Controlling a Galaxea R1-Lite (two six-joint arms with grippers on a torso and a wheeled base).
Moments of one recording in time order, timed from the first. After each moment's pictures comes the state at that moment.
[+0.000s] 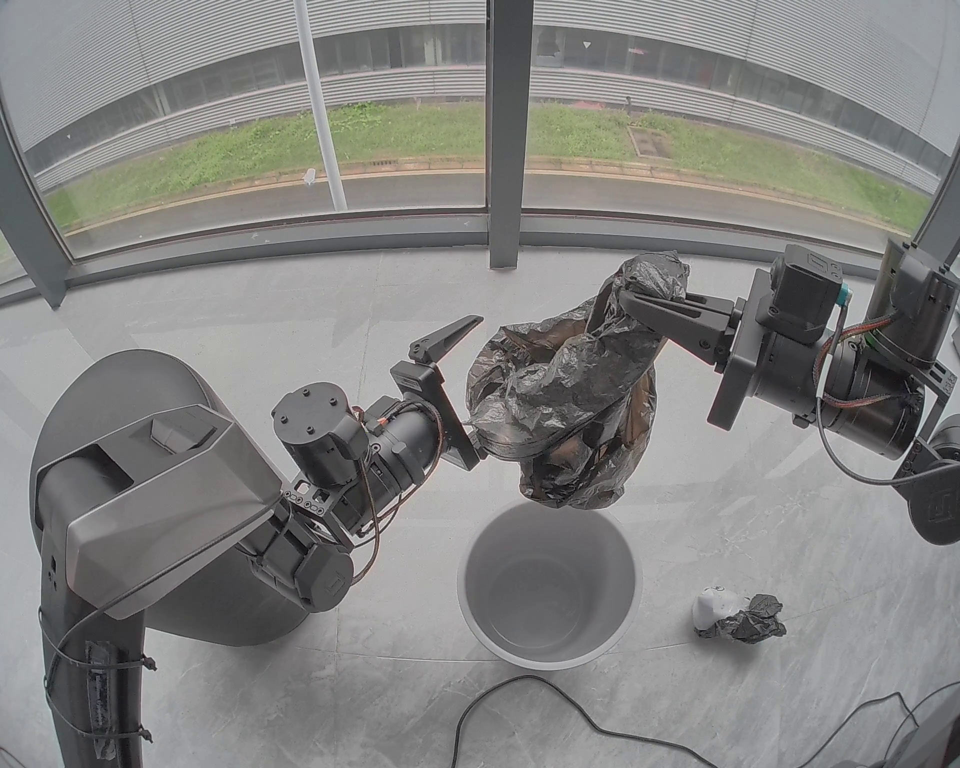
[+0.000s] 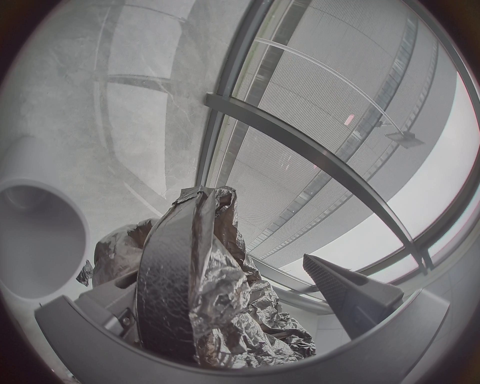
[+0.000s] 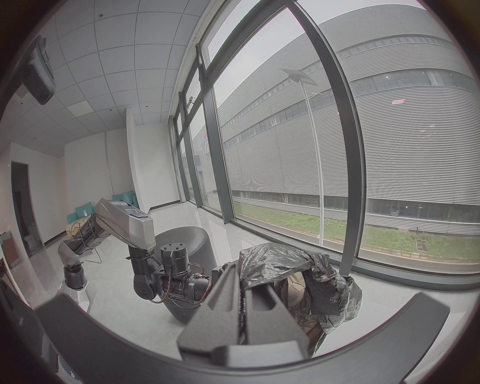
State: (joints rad) left arm -0.51 2.32 -1.09 -1.55 -0.30 -1.87; right arm 0.48 1.60 -0.84 -0.91 0.49 -0.17
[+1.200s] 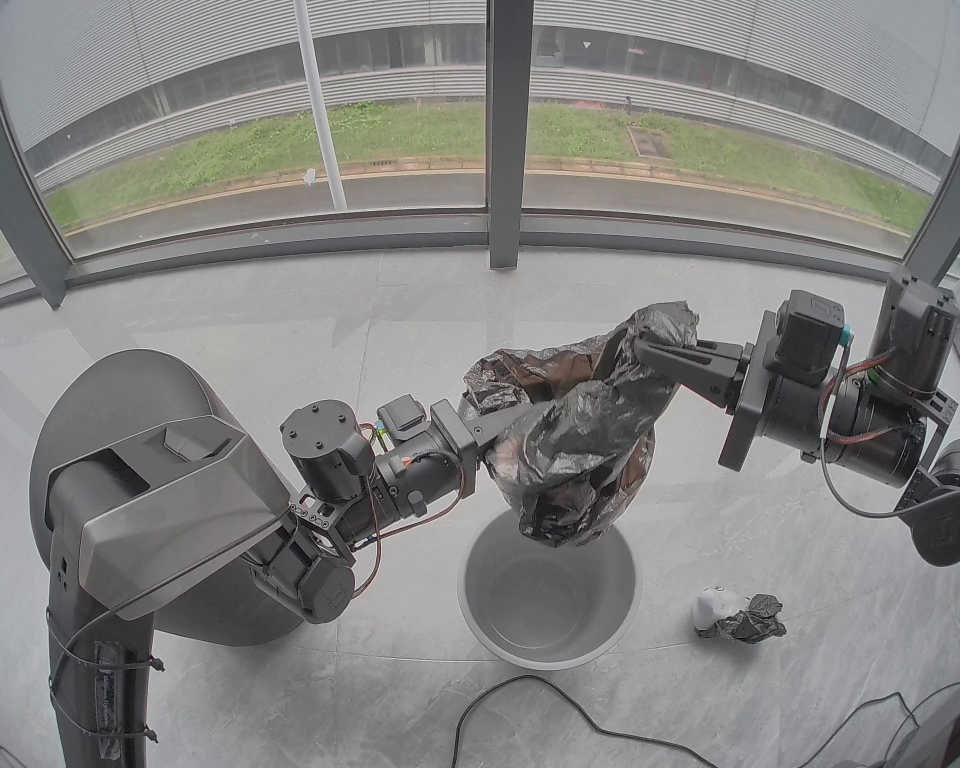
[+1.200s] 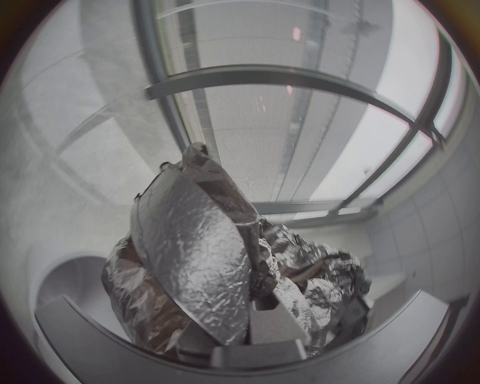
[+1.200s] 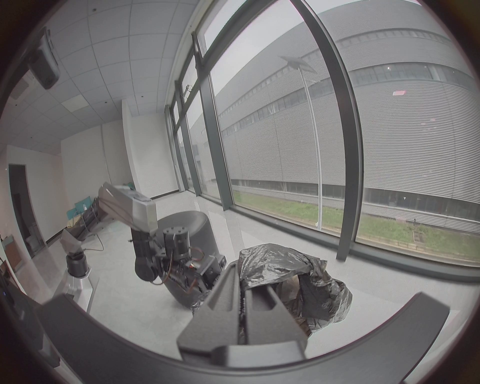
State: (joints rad) left arm -0.51 2.35 -1.06 -1.54 -0.56 -1.29; right arm 0.45 1.59 -0.74 -0.91 0.49 -0.20
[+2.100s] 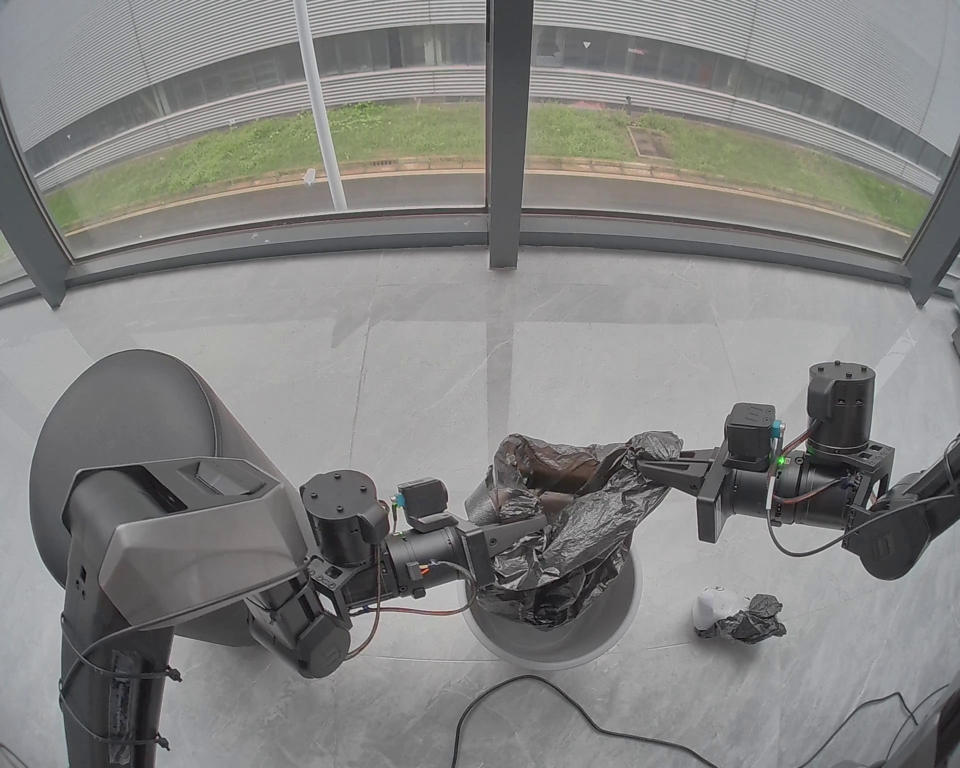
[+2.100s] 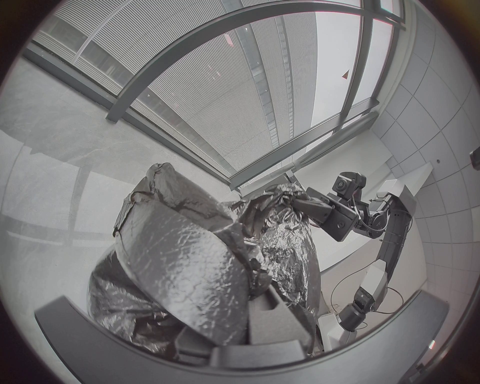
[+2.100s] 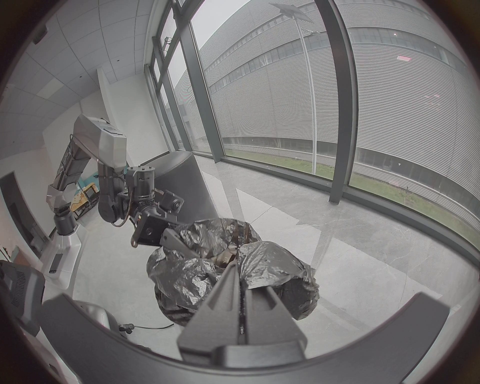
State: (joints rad) left arm -0.54 2.38 -0.84 -1.54 -0.65 -0.57; right arm 0.34 1.80 -0.65 -0.85 0.49 -0.32
